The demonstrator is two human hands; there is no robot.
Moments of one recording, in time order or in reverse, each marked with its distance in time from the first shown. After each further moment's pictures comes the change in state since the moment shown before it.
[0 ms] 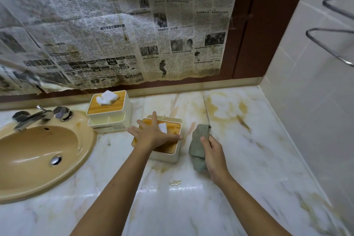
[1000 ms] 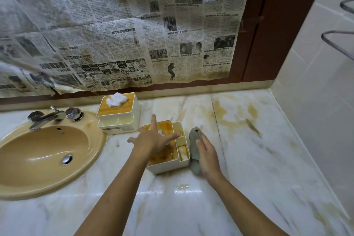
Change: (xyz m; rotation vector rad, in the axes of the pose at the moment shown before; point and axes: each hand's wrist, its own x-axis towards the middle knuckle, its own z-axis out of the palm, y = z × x) left_hand -0.013 -0.023 -0.016 0.032 0.005 -0.031; right_hand 0.008 0.005 0.037 -0.017 -0.077 -0.076
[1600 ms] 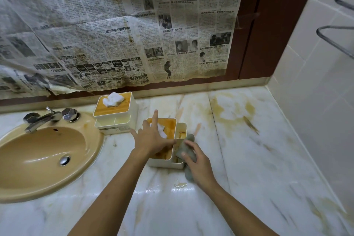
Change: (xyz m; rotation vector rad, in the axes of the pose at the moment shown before) left_hand 0.012 -0.003 0.017 0.030 0.154 0.181; right_hand -0.019 0.025 0.003 -0.156 -0.123 -0.018
